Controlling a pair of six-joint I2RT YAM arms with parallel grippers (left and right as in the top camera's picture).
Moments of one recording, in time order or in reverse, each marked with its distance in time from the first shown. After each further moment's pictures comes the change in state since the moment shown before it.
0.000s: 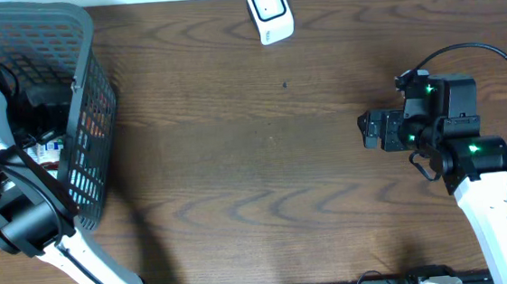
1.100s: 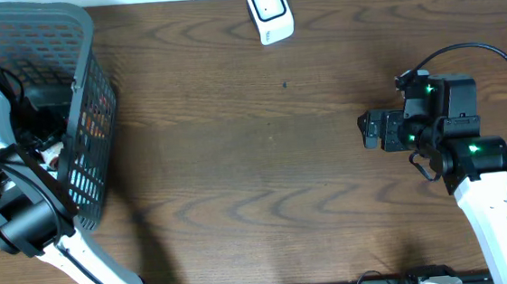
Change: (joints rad) left arm 0.001 0.000 -0.044 0.031 0.046 -0.083; right arm 0.000 0.000 0.000 0.000 0.000 0.000
